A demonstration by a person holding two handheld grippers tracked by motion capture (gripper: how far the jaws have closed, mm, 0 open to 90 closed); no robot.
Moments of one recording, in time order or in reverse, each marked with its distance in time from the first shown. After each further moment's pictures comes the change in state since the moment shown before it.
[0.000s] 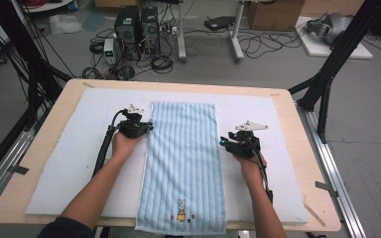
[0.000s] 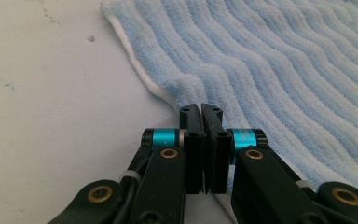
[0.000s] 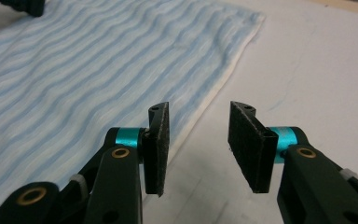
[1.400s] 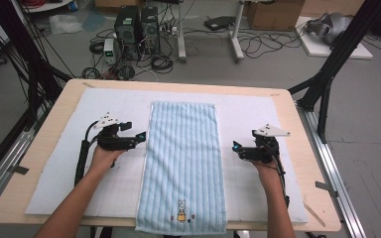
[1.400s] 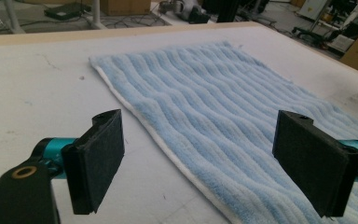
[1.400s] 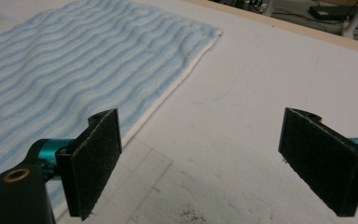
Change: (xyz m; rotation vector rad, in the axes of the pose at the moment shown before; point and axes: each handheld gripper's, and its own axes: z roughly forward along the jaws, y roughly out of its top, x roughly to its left) left arm 0.006 -0.031 -0.075 -0.278 -0.187 0.005; right arm -0.028 -0.013 -0.043 -0.086 -0.054 -0.034
